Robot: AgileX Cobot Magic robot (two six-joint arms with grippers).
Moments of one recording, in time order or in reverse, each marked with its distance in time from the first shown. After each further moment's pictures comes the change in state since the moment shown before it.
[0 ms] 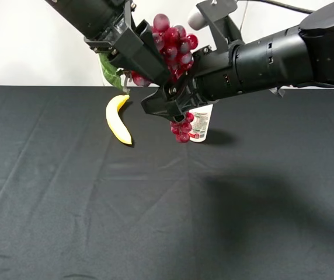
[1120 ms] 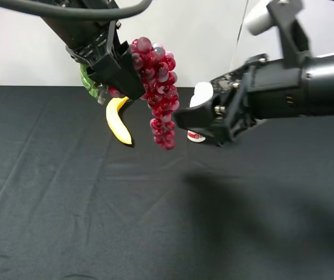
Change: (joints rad) left arm 0.000 0.000 0.000 0.181 0.082 -0.042; right arm -0.006 -0.301 0.217 -0.079 -0.024 0.075
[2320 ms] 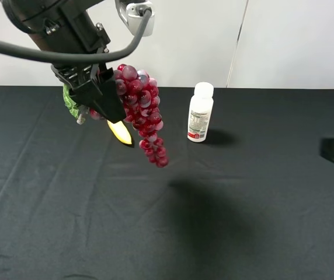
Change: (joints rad) left arm 0.000 0.000 0.050 0.071 0.092 -0.018; right arm -0.668 -0.751 0.177 -0.546 0.572 0.738
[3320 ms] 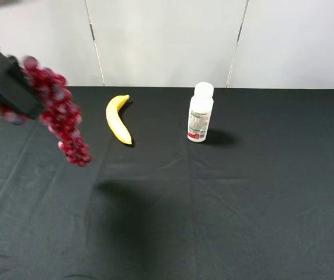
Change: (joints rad) left arm 0.352 -0.236 0.223 -0.075 0.100 -0.239; right arm 0.000 -0.449 0.012 -0.642 0.177 0.645
